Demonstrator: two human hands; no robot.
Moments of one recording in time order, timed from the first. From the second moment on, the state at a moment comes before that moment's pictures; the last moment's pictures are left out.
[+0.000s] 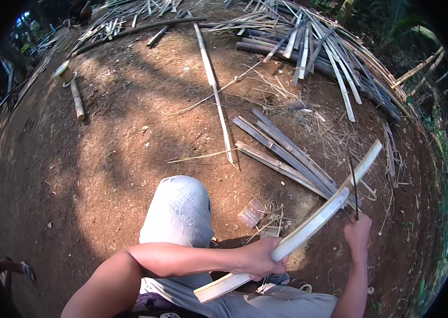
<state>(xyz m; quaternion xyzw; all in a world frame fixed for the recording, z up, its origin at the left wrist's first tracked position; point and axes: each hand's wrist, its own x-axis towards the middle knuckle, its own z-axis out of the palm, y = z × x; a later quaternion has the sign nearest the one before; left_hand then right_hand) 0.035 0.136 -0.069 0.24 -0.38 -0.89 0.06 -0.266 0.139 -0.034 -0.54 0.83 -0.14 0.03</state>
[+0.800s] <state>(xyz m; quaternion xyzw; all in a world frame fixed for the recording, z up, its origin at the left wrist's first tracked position) 0.047 0.127 -0.067 0.28 -0.43 -0.85 0.12 -0.221 0.152 -0.067 -0.67 0.72 -0.17 0.04</state>
